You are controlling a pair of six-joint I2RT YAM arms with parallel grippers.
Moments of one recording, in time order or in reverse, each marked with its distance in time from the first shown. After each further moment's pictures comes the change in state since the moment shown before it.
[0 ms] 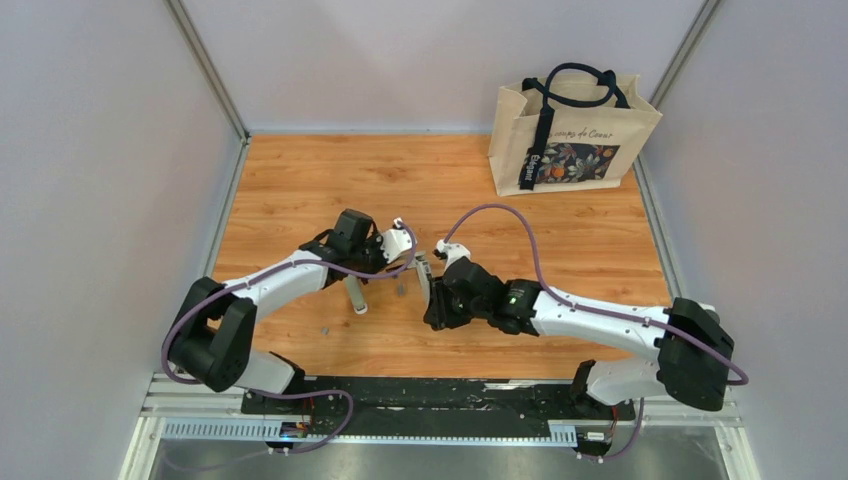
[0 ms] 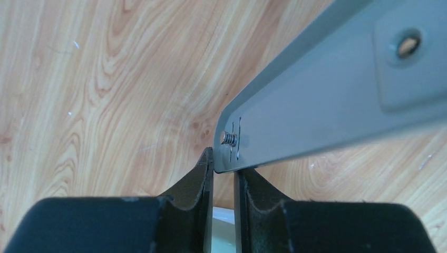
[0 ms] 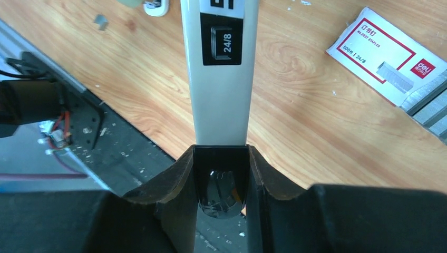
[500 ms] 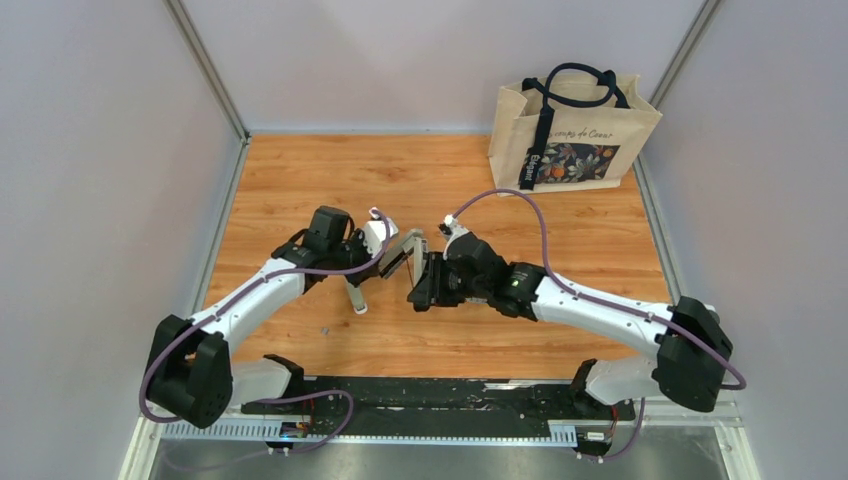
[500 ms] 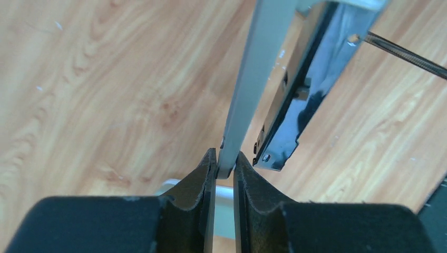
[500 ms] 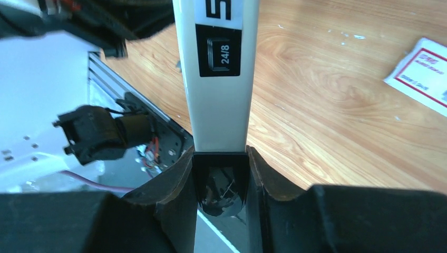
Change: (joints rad) left arm 0.092 -0.167 -0.002 -0.177 0.210 -0.168; right arm -0.089 0.058 0.100 0.092 -0.128 0.220
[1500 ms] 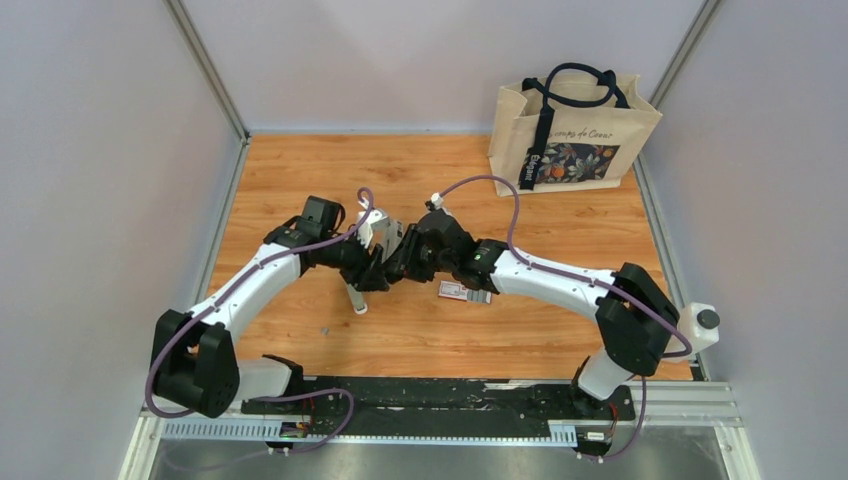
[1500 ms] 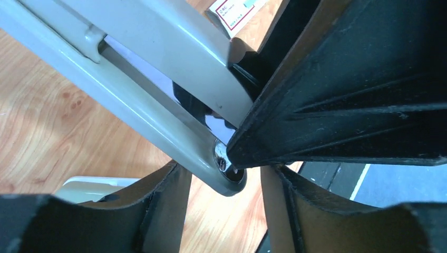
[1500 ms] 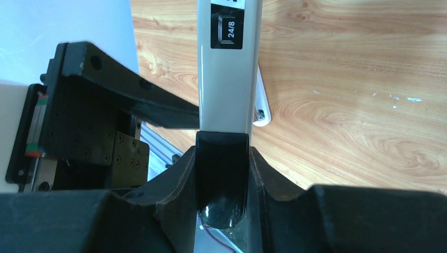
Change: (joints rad) left arm 0.063 0.044 0.118 -0.214 0.297 -0.162; right arm -0.031 0.259 0.229 0.055 0.064 0.205
